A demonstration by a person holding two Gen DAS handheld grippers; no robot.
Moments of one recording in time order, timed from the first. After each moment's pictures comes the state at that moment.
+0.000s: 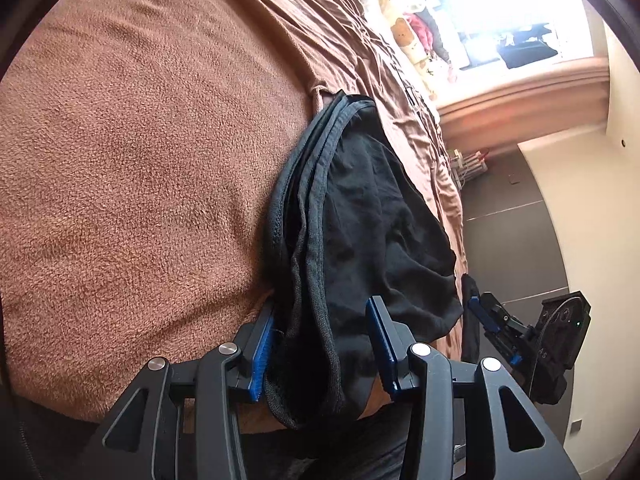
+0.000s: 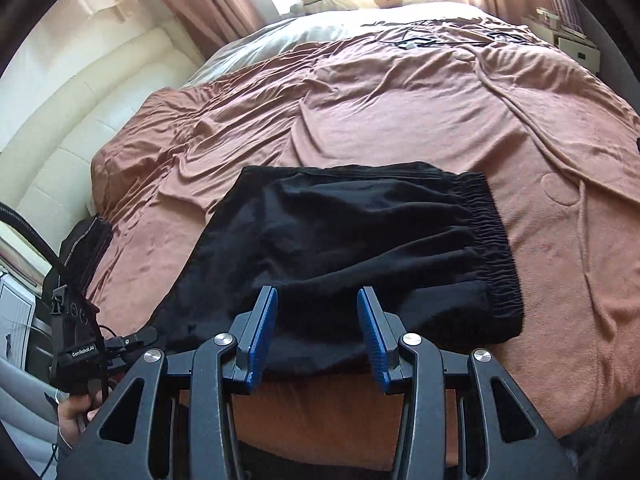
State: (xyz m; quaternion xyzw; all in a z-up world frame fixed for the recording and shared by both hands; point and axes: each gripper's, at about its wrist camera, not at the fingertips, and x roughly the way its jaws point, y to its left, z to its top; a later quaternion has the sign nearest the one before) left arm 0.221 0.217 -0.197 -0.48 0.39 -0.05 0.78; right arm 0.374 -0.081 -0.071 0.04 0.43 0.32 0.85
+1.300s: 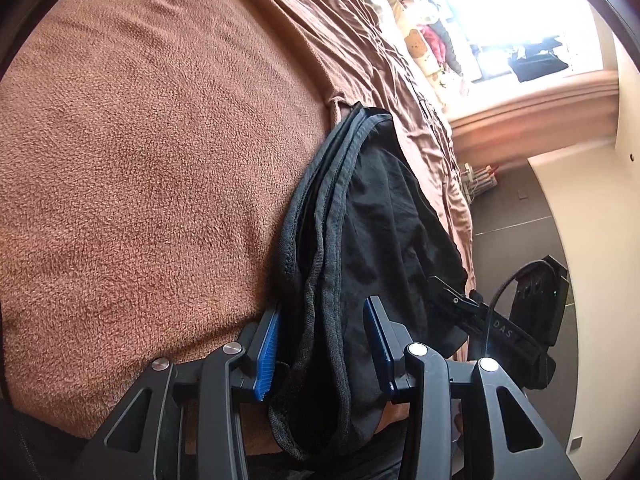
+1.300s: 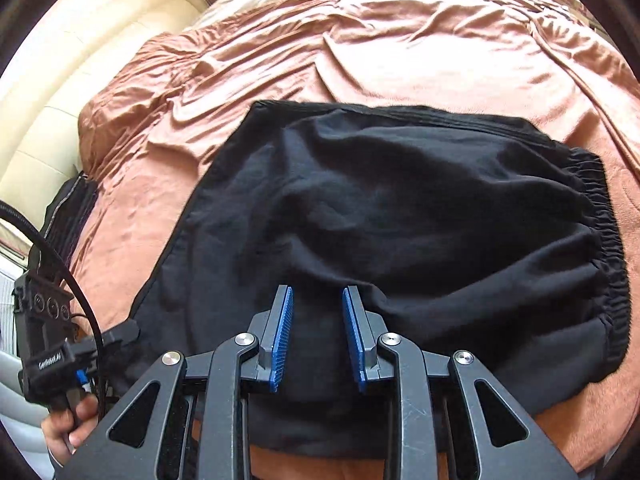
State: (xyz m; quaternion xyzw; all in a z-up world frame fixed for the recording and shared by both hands) left arm 0.228 0.224 -0.202 -0.49 0.39 -0.02 0.78; right arm 0.420 0.005 -0.130 -0.01 0.50 0.32 0.81
